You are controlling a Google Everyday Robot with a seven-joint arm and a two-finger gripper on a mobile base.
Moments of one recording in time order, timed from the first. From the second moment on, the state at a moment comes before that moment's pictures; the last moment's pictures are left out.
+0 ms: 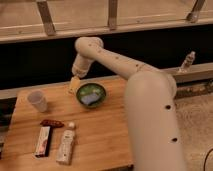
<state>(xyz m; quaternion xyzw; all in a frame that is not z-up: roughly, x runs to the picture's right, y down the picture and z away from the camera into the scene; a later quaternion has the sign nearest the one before) -0.183 -0.030 0.803 -0.35 -0.14 0.11 0.92</state>
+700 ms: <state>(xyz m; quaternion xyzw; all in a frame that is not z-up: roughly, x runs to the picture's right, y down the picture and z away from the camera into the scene) -0.212 -0.016 0.792 -0.26 0.07 -0.01 0.96</state>
